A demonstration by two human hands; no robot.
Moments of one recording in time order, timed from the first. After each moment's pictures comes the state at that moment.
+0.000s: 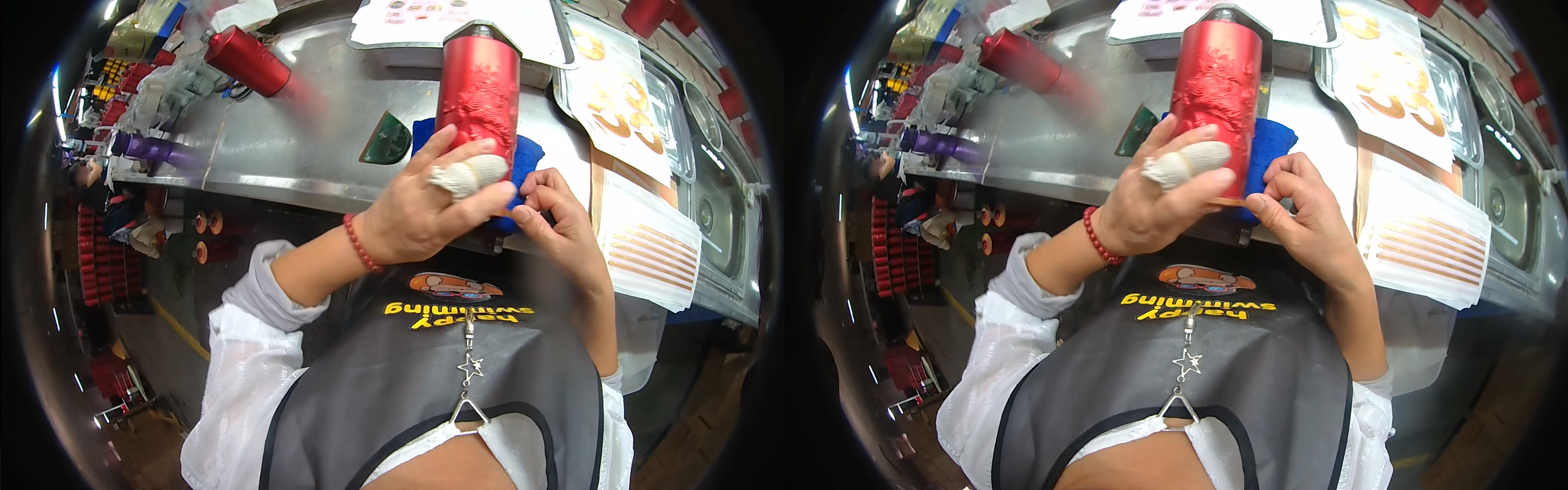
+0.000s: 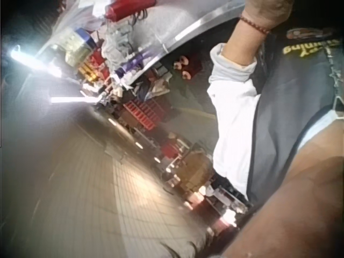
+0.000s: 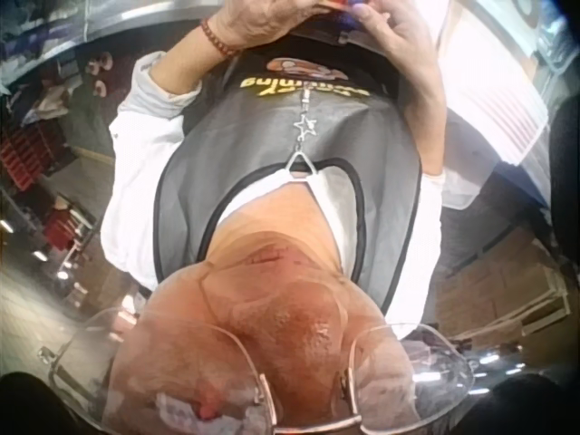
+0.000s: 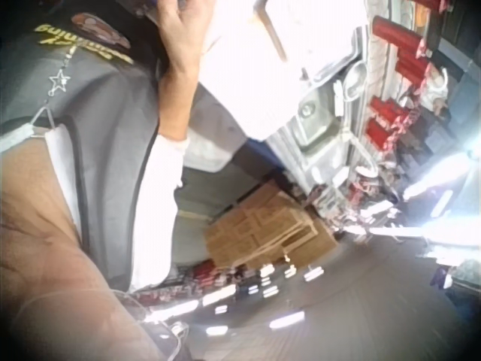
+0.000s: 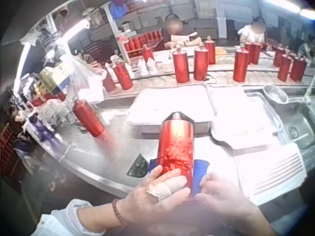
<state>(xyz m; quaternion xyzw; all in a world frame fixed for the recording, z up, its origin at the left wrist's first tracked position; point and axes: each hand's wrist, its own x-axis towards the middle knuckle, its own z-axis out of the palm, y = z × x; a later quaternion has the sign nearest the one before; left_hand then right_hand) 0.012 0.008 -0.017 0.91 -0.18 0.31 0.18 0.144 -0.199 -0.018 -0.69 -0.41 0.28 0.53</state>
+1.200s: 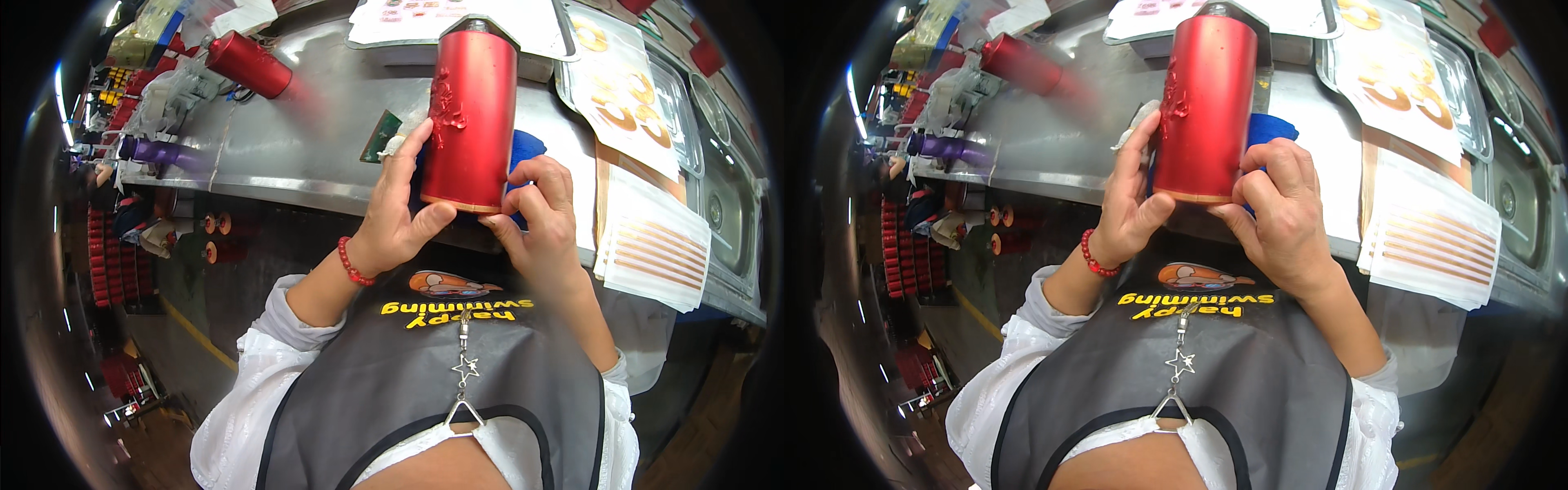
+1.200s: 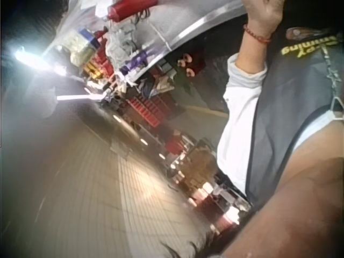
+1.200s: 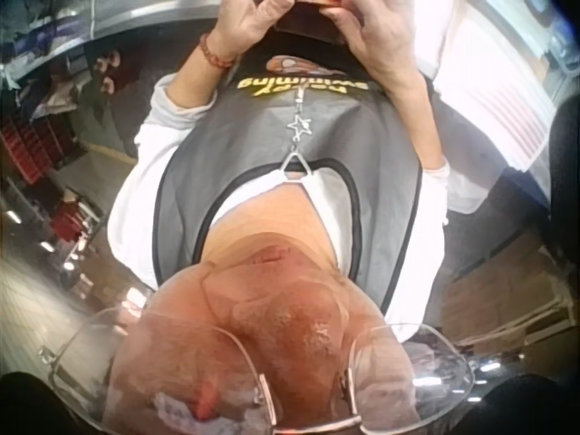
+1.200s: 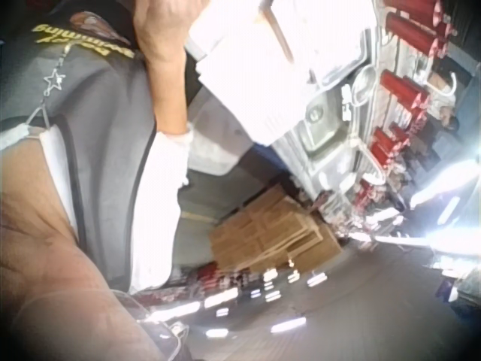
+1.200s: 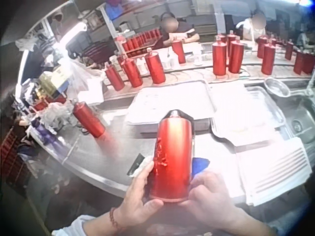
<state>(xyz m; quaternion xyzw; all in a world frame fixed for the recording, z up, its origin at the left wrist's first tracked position) -0.008 0.005 -0.035 0.79 0.04 0.25 0.56 0.121 -0.176 -0.019 -0.72 -0.53 -0.07 0.44</state>
